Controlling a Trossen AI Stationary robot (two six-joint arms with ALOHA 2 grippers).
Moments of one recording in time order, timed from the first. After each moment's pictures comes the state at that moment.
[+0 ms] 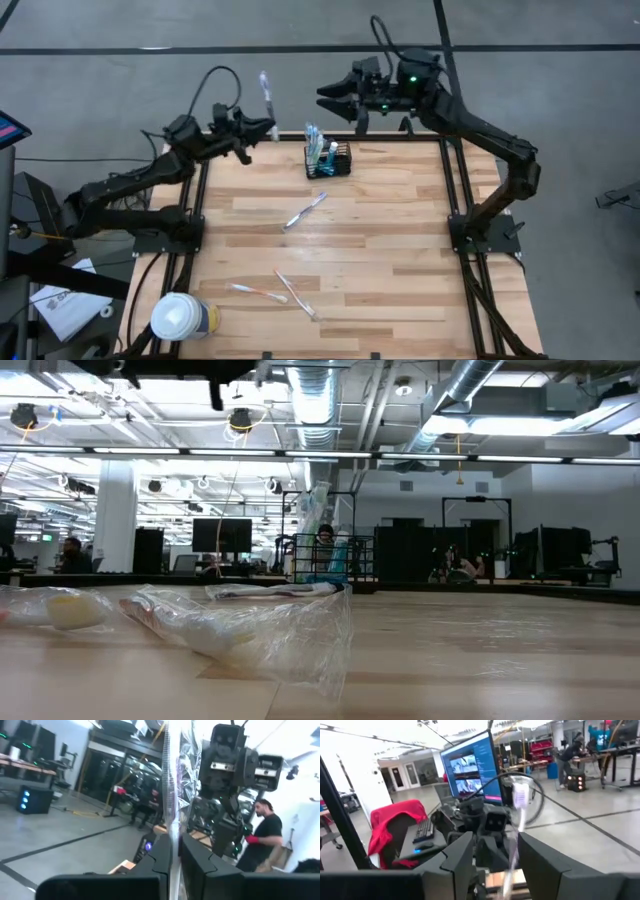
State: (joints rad) left arm 0.57 0.99 0.76 0.48 0.23 -0.42; right arm -0.43 1.60 1.81 -0.13 -0.45 0.21
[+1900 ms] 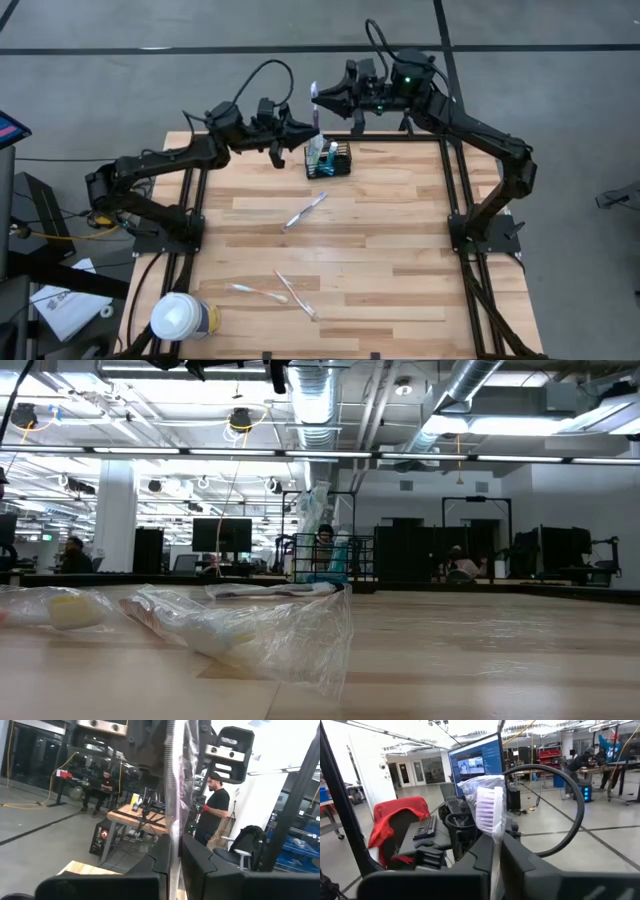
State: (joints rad) left arm 0.44 1.35 1.08 0.51 0.38 -0.39; right arm -0.42 1.62 1.81 -0.07 -0.49 0.16
